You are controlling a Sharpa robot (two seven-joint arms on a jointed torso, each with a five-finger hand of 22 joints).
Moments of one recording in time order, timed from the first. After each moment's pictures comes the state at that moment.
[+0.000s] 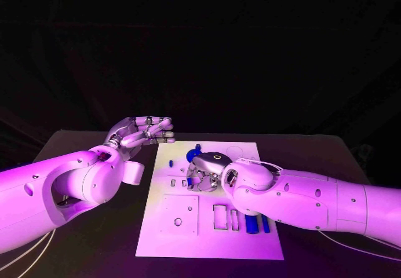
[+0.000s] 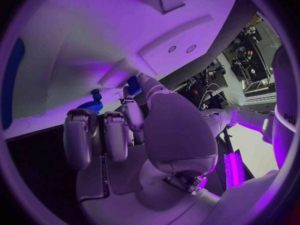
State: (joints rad) left arm 1.25 -0.96 0.02 1.71 -0.04 -0.40 0.33; left_hand 1.50 -0.02 0.03 0.22 0.11 0.93 0.21 0.13 0.07 1.00 0.17 0.10 0.07 1.02 0.13 0.19 0.16 0.17 0.85 0.26 0.40 0.16; right arm 1.21 -0.54 -0.13 1.46 -1.56 -0.30 -0.23; right_hand 1.30 -0.14 0.21 0.12 0.27 1.07 0.12 0.13 0.17 1.36 0.03 1.18 1.25 1.47 -0.04 1.51 1.31 0.05 1.47 0.07 1.46 1.31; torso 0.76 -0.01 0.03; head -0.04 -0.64
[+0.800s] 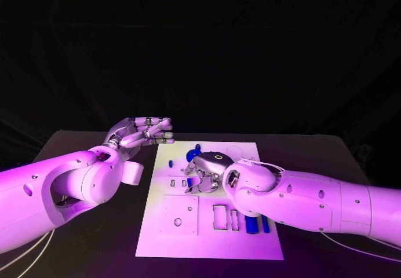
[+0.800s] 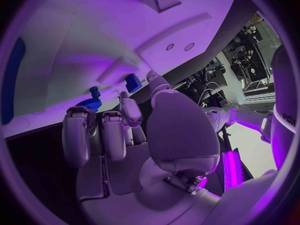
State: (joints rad) left arm 1.25 -0.96 0.02 1.70 -0.04 -0.40 0.32; left_hand 1.50 -0.02 0.03 0.22 0.11 0.93 0.21 0.13 0.07 1.01 0.17 0.10 0.07 1.03 0.13 0.18 0.16 0.17 0.85 0.26 0.41 0.16; right arm 1.21 -0.57 -0.13 1.51 -1.56 -0.35 -0.22; right_hand 1.26 -0.16 0.02 0.19 0.22 0.95 0.15 0.07 0.15 1.32 0.07 1.14 1.22 1.47 -0.01 1.50 1.31 0.05 1.46 0.10 1.42 1.31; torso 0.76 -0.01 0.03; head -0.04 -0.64
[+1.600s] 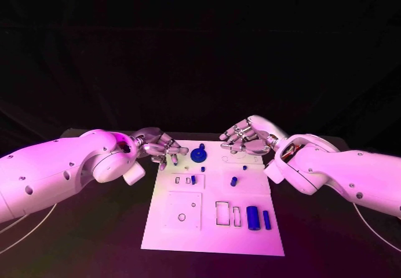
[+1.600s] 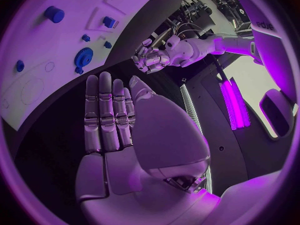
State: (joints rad) left arm 1.30 -0.84 0.00 1.49 -0.59 -0.03 -0.20; left_hand 1.38 0.02 -0.04 0.29 0.11 1.05 0.12 0.21 0.14 1.21 0.04 0.52 0.45 1.46 -0.03 1.17 1.16 0.16 1.19 0.07 1.01 0.63; right arm 1.32 -0.86 -0.12 1.63 -0.84 -0.44 0.13; right_hand 1.49 -0.07 0.12 0.23 0.19 1.06 0.16 0.10 0.12 1.18 0.09 0.20 0.28 1.22 0.04 0.30 0.38 0.18 0.98 0.16 0.37 0.71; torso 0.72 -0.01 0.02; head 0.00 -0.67
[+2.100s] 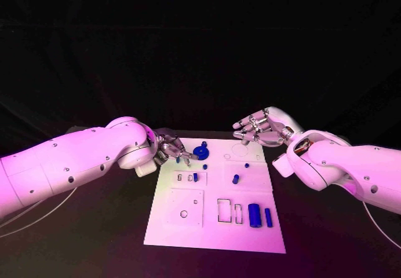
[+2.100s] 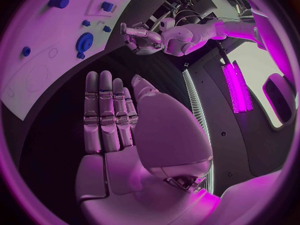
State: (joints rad) left arm 1.33 -0.70 -0.01 1.40 -0.87 0.08 -0.49; left_hand 1.25 0.04 -0.14 0.29 0.11 1.06 0.06 0.41 0.35 1.33 -0.01 1.17 1.10 1.46 -0.06 1.52 1.31 0.08 1.40 0.04 1.42 1.24; right arm 1.33 -0.90 -0.12 1.62 -0.72 -0.49 0.18; right_hand 1.46 -0.10 0.14 0.23 0.22 1.08 0.16 0.07 0.11 1.25 0.09 0.12 0.16 1.30 0.04 0.17 0.30 0.18 1.05 0.15 0.31 0.63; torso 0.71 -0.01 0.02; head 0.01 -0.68
